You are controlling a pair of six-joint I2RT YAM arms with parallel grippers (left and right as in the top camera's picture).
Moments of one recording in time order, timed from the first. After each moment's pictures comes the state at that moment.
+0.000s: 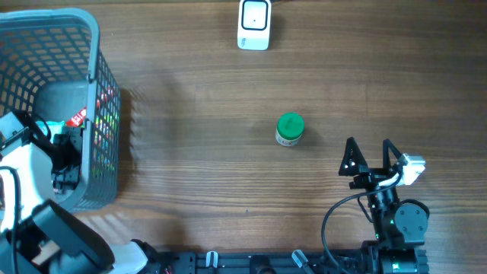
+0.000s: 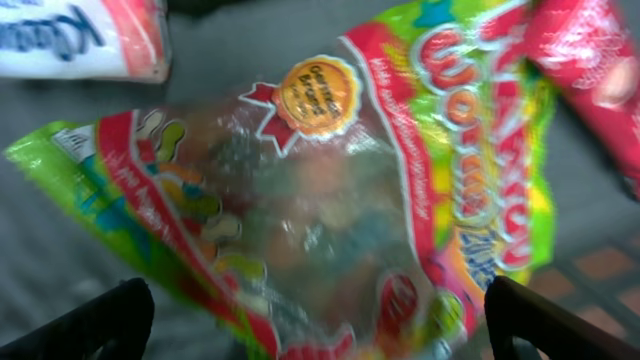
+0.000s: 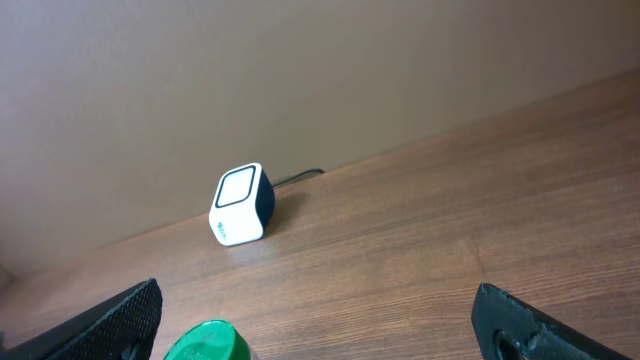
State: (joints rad) left arm 0.67 1.55 1.01 -0.82 0.19 -0.79; right arm 0.01 0.02 0.01 0.00 -0.08 0.39
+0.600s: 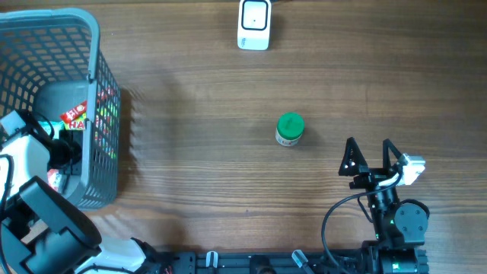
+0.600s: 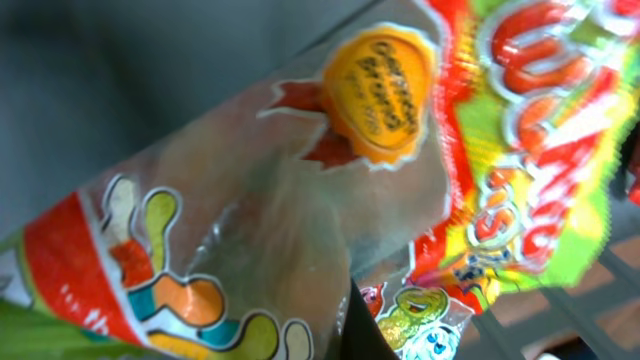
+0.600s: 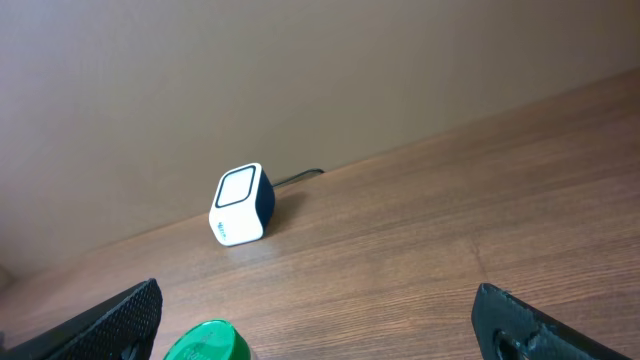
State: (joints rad) left arm 0.68 1.69 1.04 -0.79 0.35 -0.84; right arm 0.01 0.02 0.01 0.00 -0.08 0.39
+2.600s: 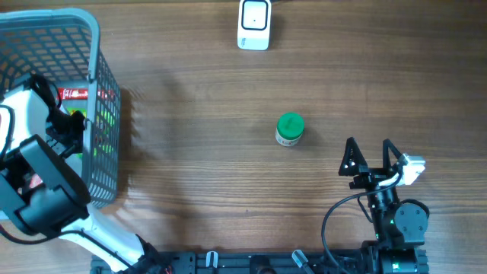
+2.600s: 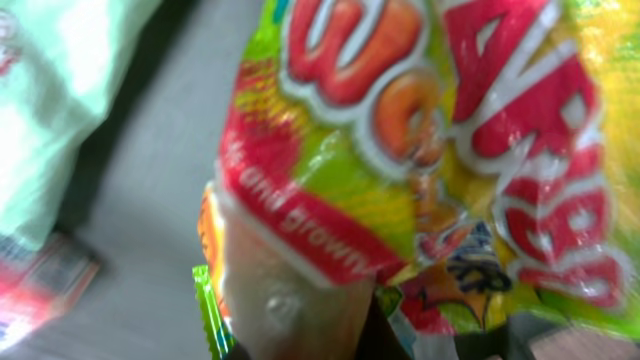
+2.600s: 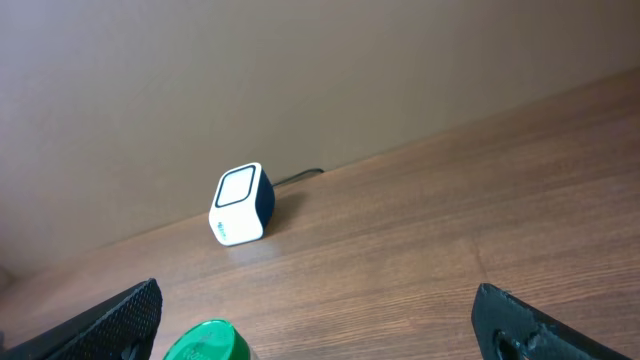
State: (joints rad) left arm 0.54 1.97 1.45 -1.15 0.00 -0.23; right arm 0.01 0.02 0.01 0.00 -0.08 0.39
